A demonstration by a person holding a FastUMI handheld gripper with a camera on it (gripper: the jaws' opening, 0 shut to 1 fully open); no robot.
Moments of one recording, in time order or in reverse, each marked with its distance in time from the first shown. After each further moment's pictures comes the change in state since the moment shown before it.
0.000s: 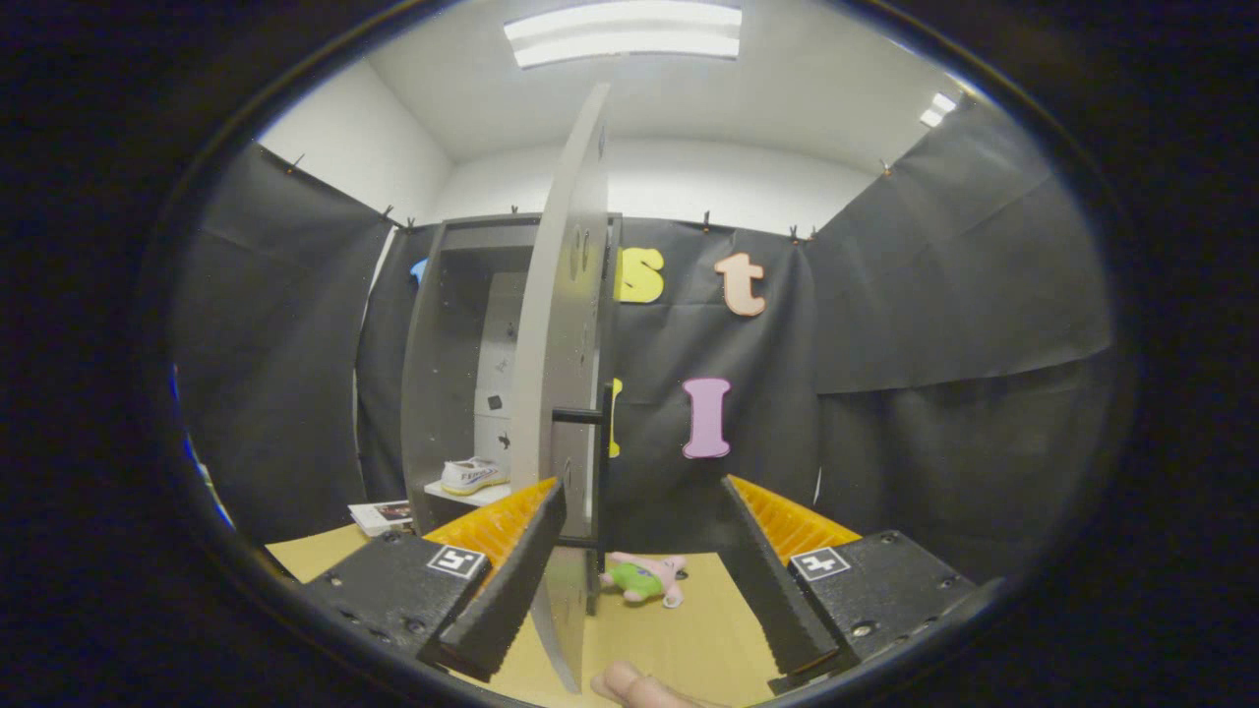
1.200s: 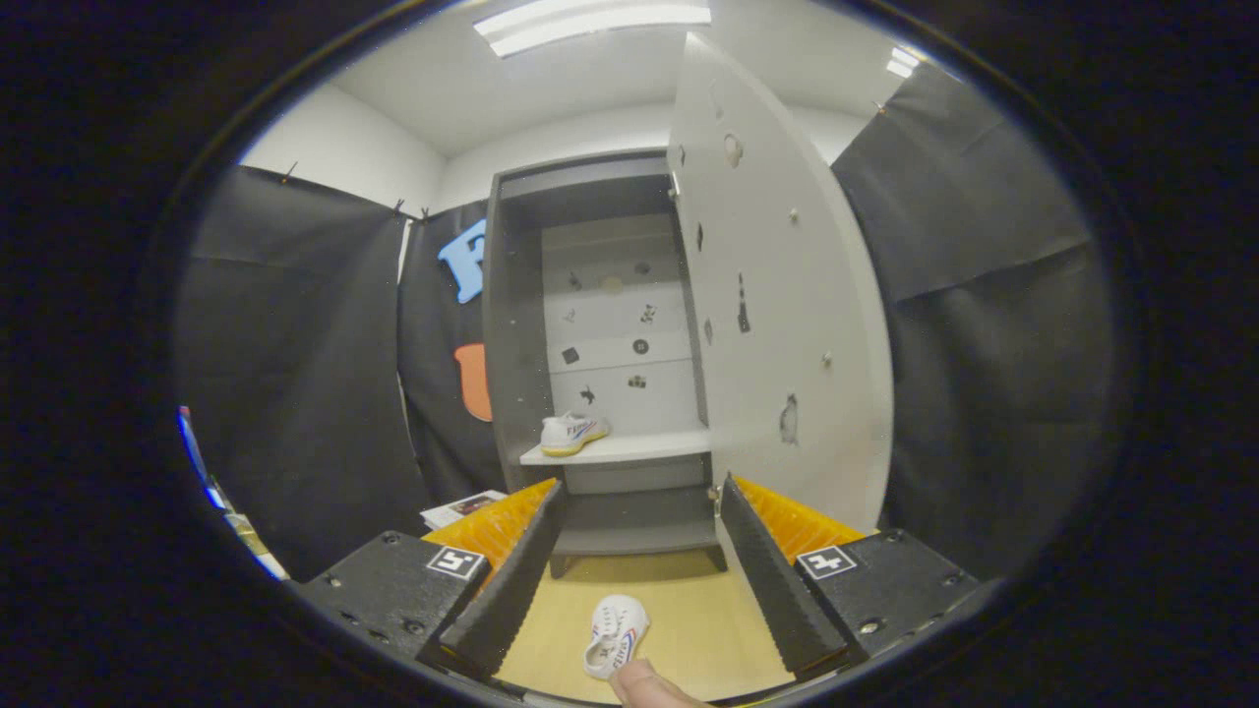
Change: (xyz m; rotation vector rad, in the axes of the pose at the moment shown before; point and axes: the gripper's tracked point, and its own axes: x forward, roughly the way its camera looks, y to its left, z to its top) arm 0.015 0.194 -0.144 0.174 0.157 0.126
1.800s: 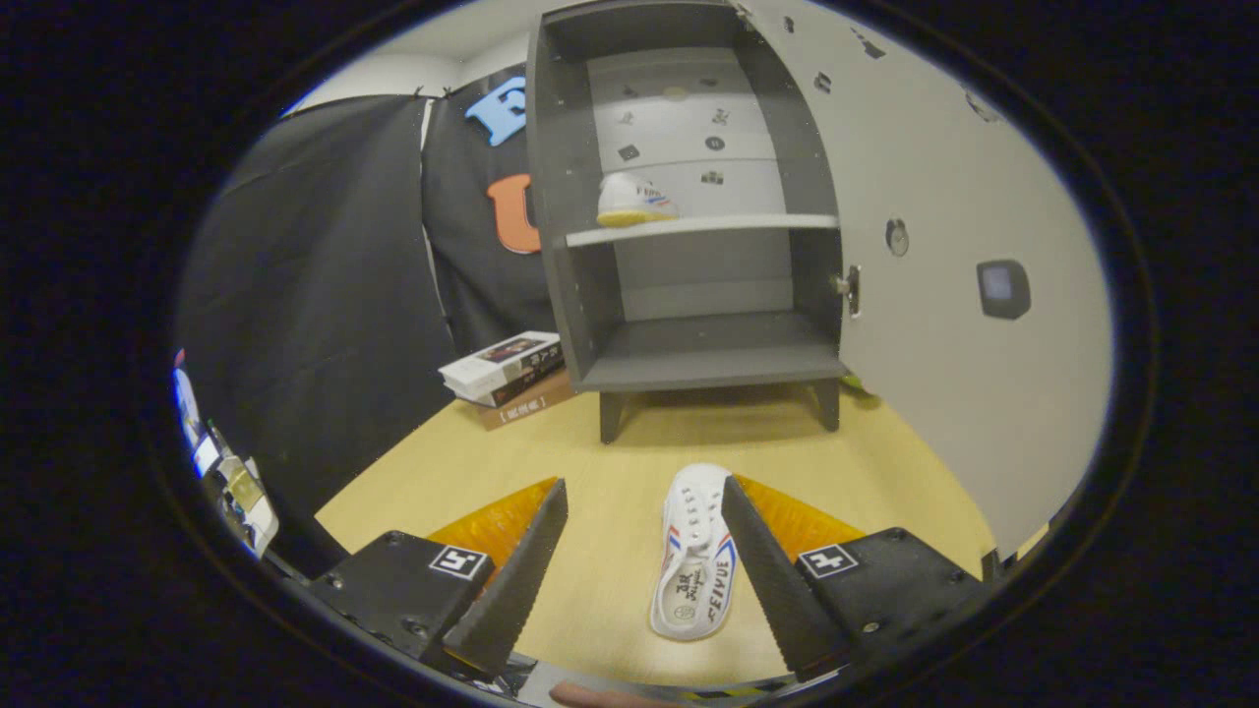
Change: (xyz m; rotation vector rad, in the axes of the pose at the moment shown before) arm 0.091 0.063 -0.240 -0.009 0.444 0.082
